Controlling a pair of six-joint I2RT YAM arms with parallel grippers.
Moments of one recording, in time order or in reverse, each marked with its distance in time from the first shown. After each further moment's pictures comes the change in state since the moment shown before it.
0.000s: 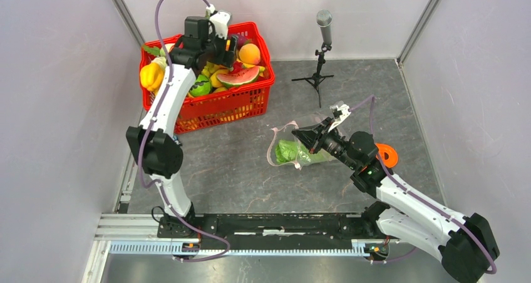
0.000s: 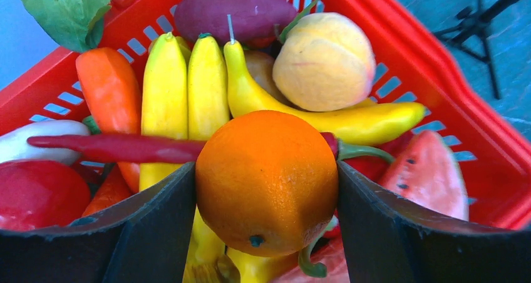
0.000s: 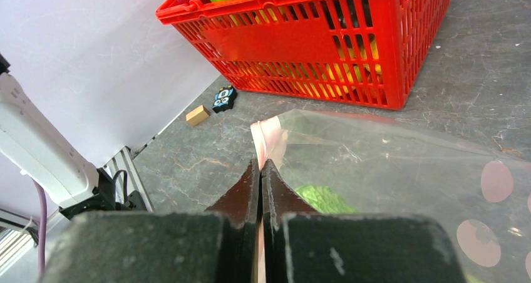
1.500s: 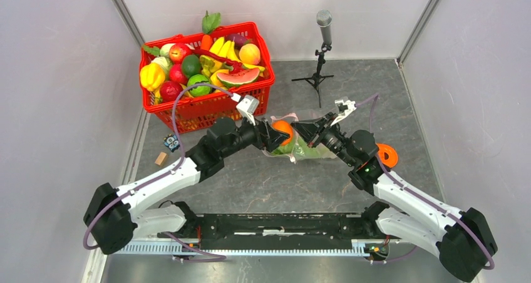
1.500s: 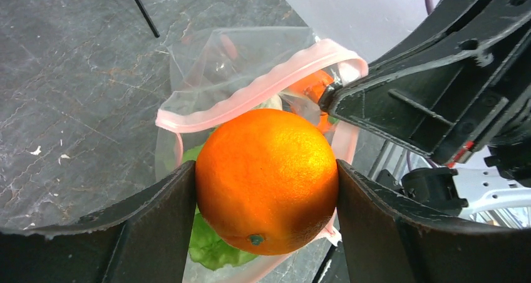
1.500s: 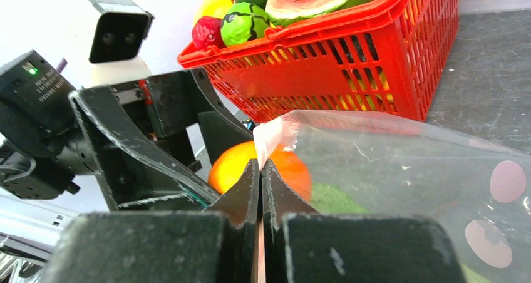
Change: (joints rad) left arm -0.552 -0.763 -1.283 0.927 0.052 -0.690; right arm -0.001 0.044 0.015 0.118 0.047 0.106
